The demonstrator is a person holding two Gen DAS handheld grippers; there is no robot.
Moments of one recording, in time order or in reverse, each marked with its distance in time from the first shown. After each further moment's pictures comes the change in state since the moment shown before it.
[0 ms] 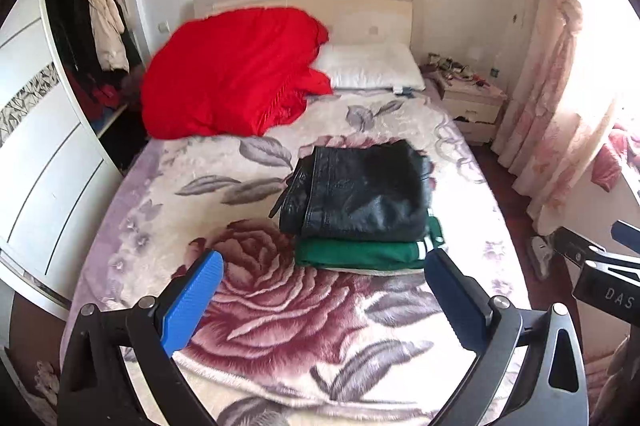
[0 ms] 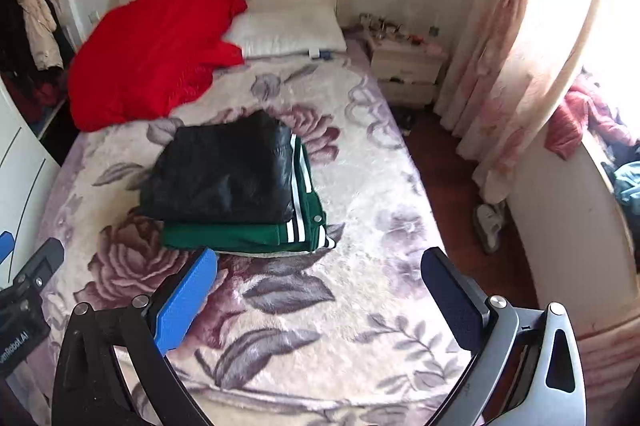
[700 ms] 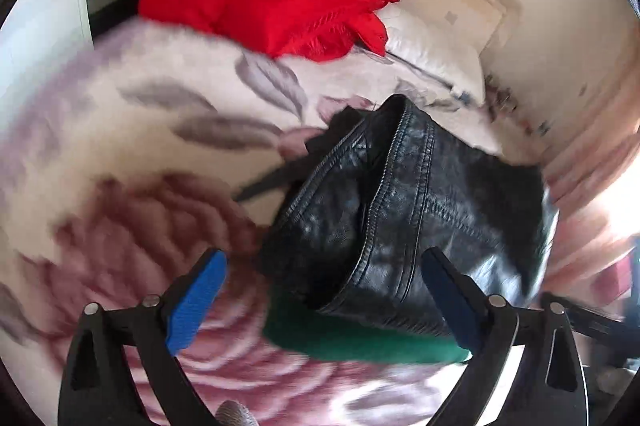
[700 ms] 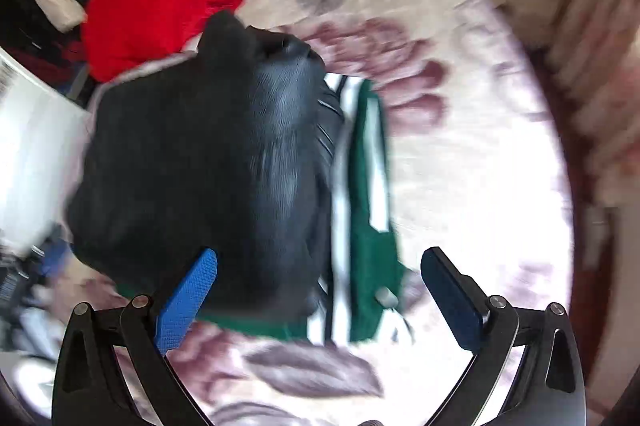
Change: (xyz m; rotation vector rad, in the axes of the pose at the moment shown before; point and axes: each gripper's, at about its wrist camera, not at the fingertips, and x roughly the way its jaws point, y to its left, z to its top) left arm 0.236 0.057 -0.017 -0.332 0.111 -0.045; right arm 0.392 0.036 0.063 -0.080 0.292 0.272
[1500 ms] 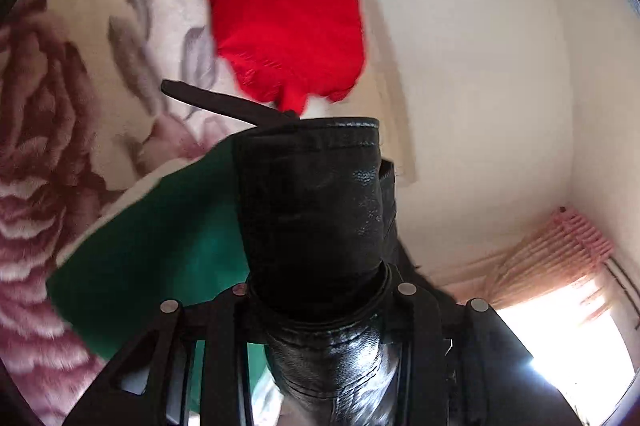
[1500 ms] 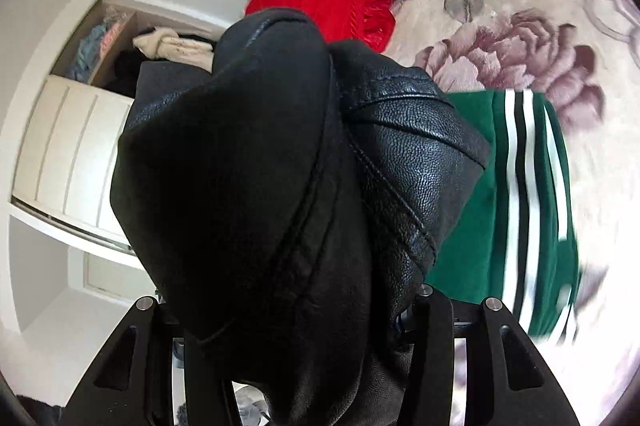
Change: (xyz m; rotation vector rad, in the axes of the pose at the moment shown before) left arm 0.070 0.048 -0.022 -0.769 -0.228 -0.747; right arm -0.039 -0.013 0.054 0.125 0.009 0.824
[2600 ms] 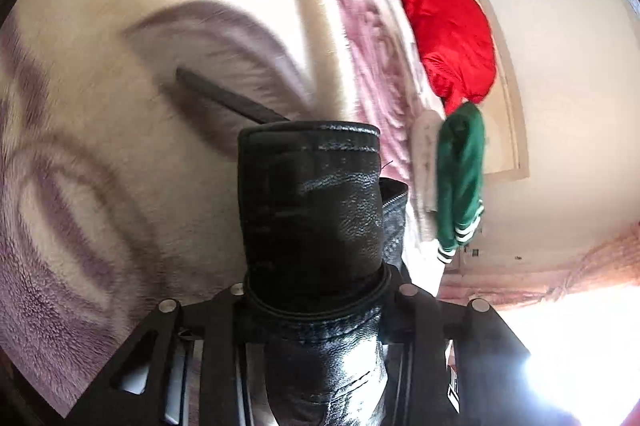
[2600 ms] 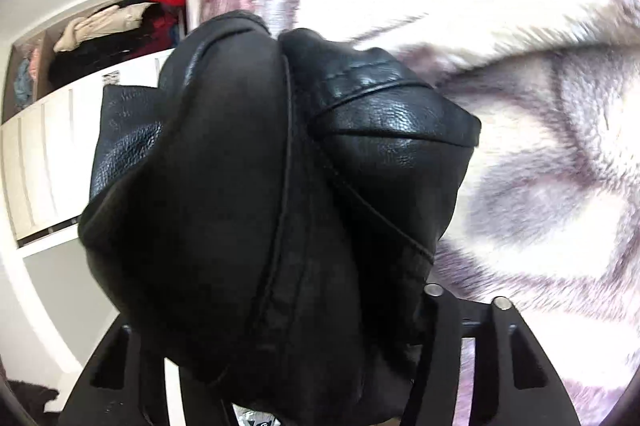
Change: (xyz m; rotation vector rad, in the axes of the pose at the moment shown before) left arm -0.368 0.157 -0.187 -0.114 -0.041 0.425; right arm 0.107 -0.116 -0.575 0.453 0.304 0.051
